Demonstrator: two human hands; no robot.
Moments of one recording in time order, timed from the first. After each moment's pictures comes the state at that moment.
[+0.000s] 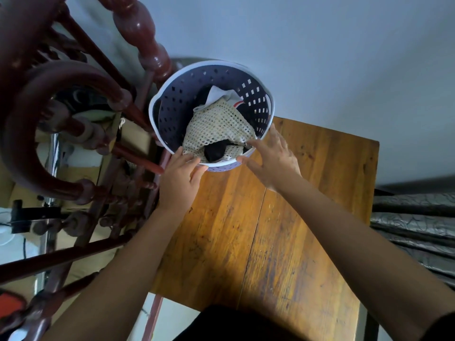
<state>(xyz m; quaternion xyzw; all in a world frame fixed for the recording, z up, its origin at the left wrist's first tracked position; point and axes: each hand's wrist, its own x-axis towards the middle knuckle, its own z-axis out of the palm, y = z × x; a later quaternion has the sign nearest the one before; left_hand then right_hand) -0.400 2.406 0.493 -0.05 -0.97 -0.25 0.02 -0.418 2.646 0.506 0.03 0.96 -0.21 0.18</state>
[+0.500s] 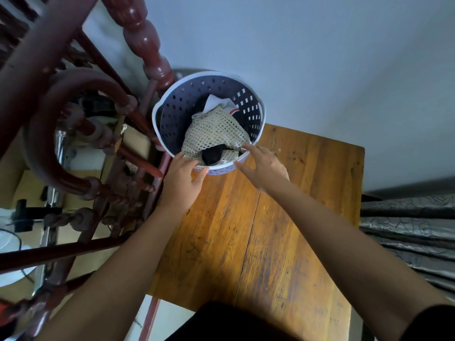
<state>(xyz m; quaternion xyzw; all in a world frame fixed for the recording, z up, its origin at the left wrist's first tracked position) -0.398 2.411 0.508 -0.04 -0.97 -0.25 -0.04 -0.405 2.635 0.527 0.06 0.95 -0.23 0.22</state>
